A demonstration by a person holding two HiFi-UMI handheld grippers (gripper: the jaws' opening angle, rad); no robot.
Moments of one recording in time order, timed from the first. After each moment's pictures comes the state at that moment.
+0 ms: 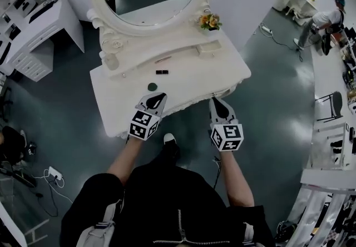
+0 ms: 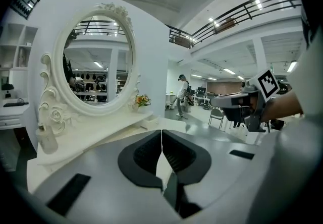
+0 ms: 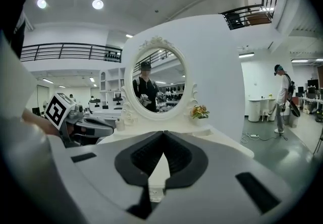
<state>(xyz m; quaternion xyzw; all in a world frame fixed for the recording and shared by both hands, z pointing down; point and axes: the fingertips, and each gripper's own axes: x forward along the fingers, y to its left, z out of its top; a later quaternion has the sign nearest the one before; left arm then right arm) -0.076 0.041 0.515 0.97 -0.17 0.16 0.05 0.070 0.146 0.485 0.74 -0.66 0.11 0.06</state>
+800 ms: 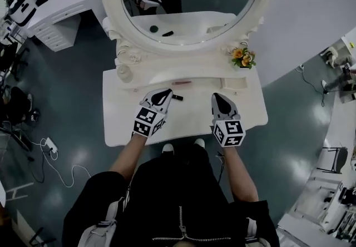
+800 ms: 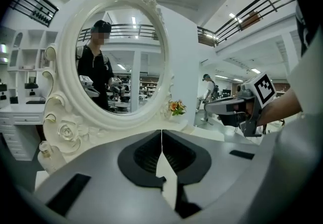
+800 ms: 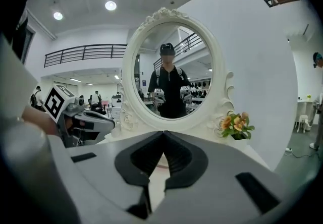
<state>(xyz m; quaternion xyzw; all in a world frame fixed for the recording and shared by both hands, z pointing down) -0.029 -0.137 0.501 0.94 -0.29 0.15 0.07 0.126 -0.089 0.486 0.62 -0.77 0.10 0.09</state>
